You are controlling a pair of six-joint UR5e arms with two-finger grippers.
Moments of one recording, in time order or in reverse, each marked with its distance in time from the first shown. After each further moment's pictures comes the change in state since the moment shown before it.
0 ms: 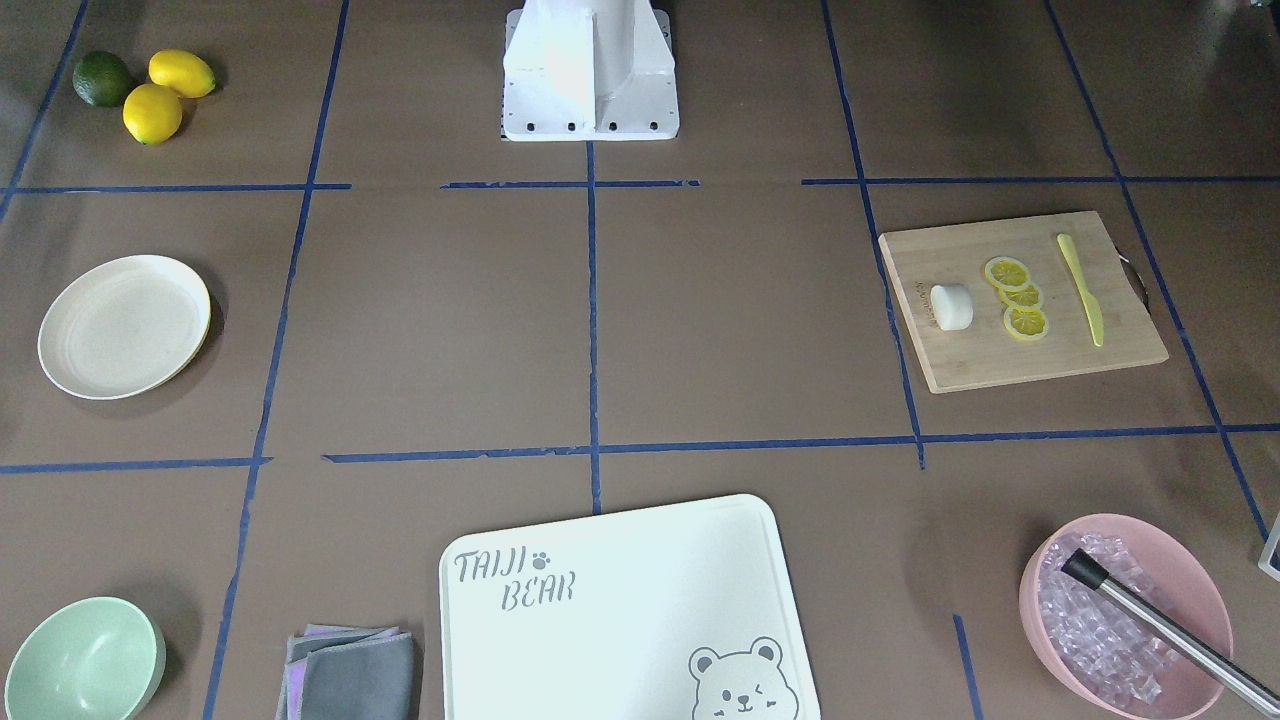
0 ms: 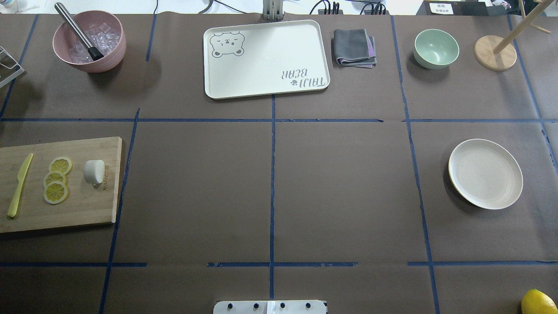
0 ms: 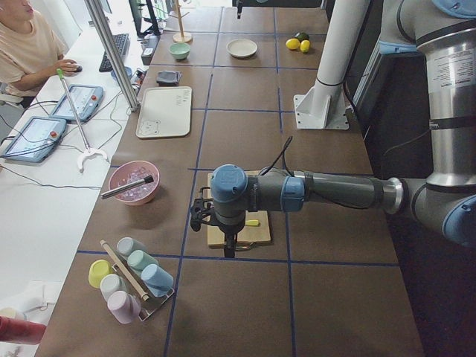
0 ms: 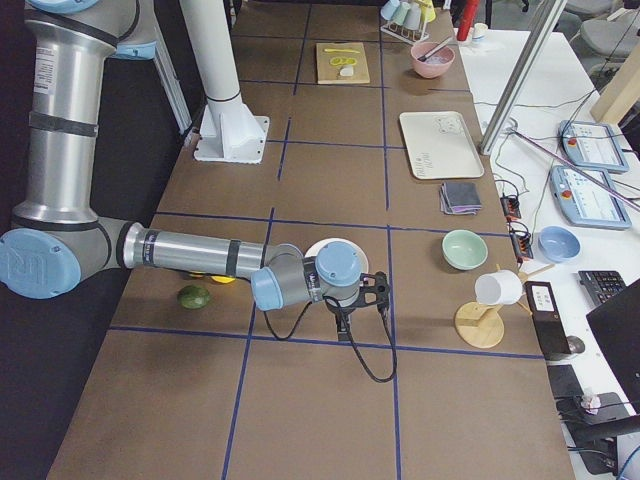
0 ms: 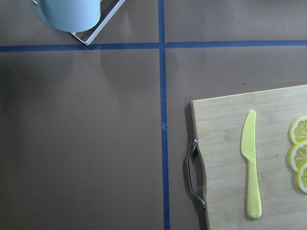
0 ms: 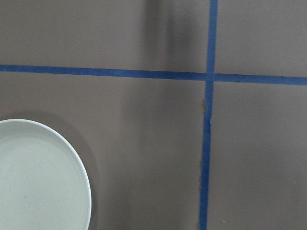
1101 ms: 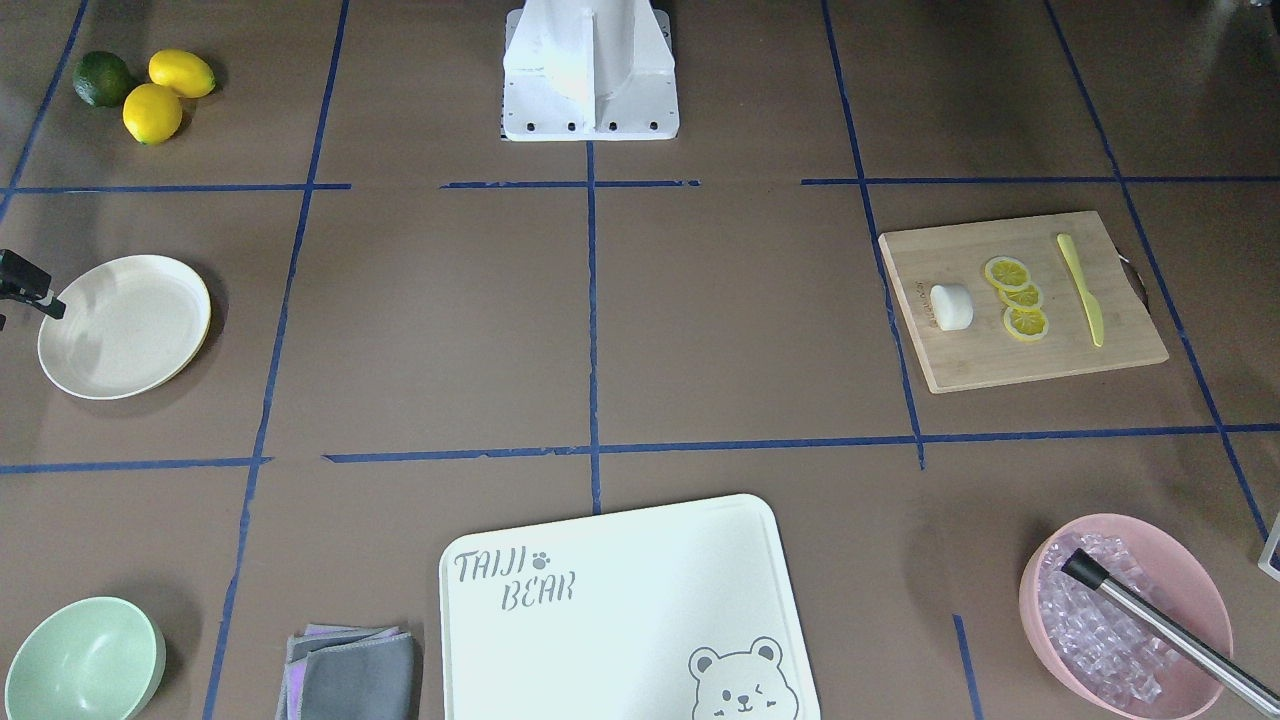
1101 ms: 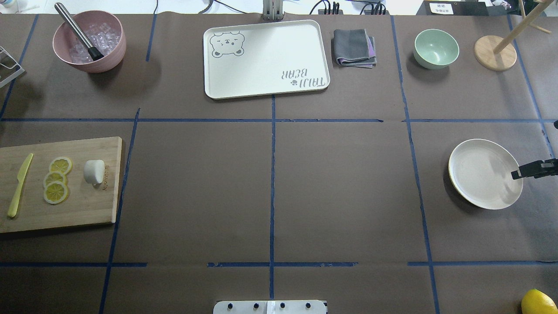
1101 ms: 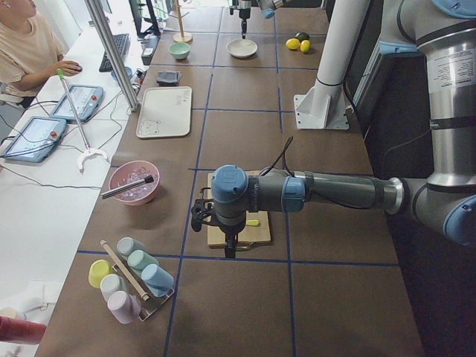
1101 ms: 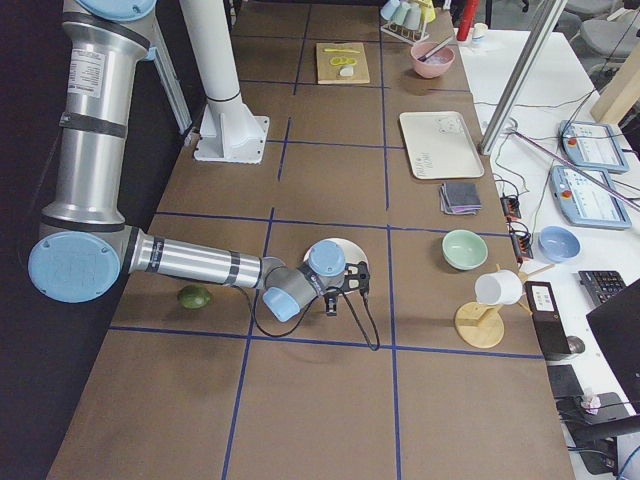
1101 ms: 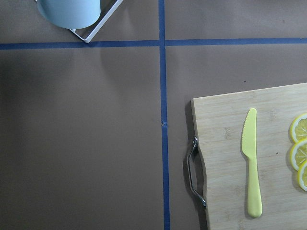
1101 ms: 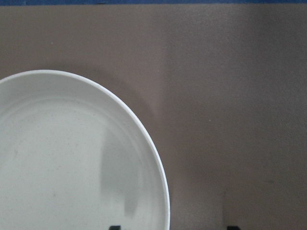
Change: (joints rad) left arm 0.000 0.002 0.000 0.000 0.000 0.000; right arm -0.250 0.001 -0.085 0.261 -0.062 0.240
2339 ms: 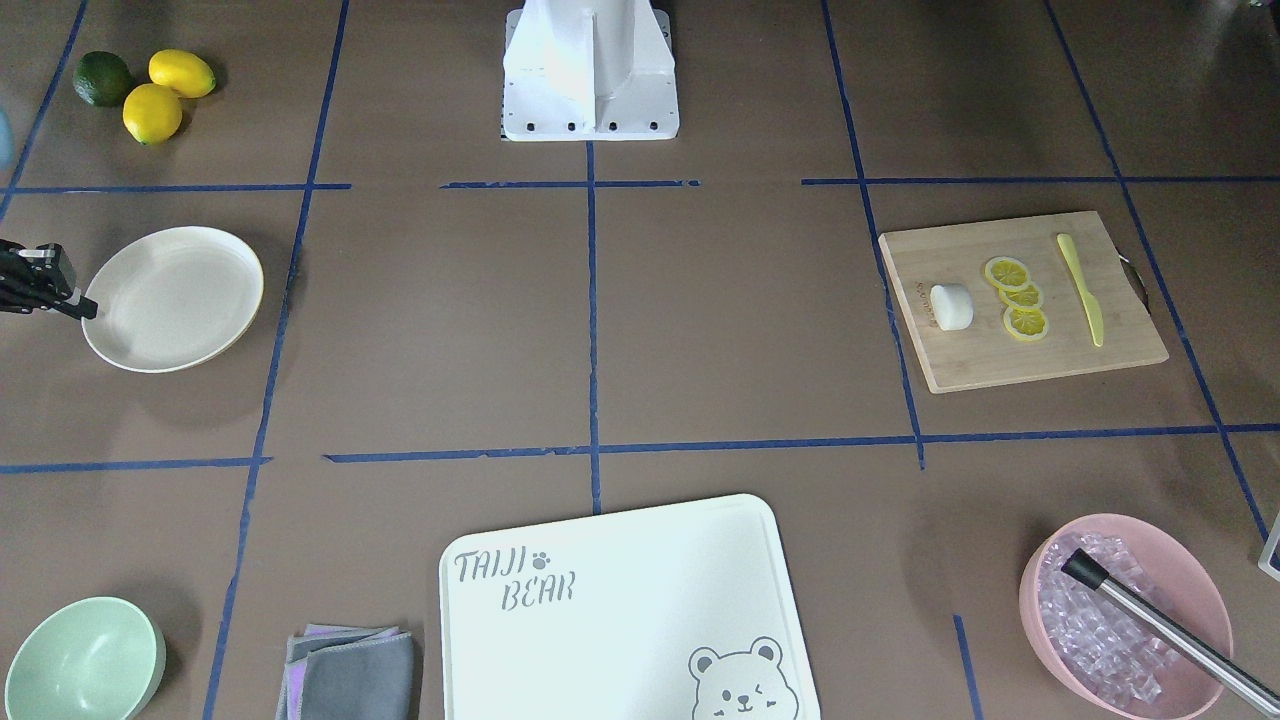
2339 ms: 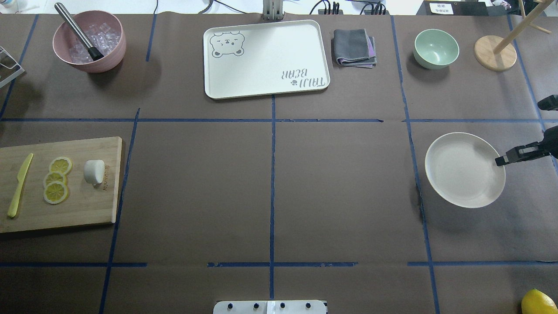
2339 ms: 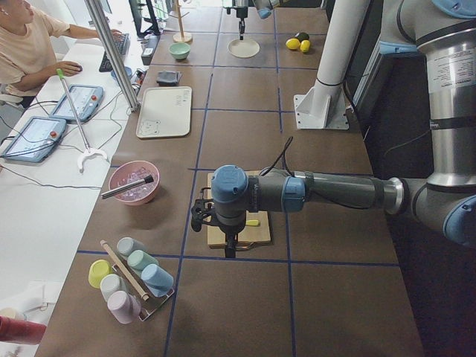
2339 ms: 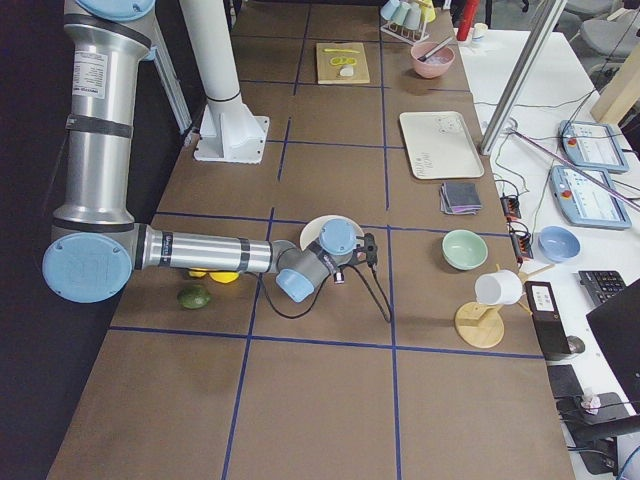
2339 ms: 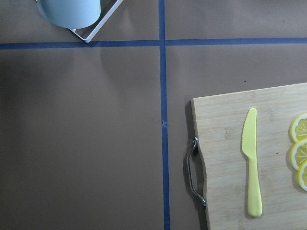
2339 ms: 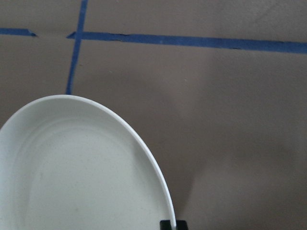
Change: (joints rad) left arm -0.001 0.000 -0.001 0.000 0.000 0.000; right arm 0.019 0.090 0.098 -0.017 0.152 0.029
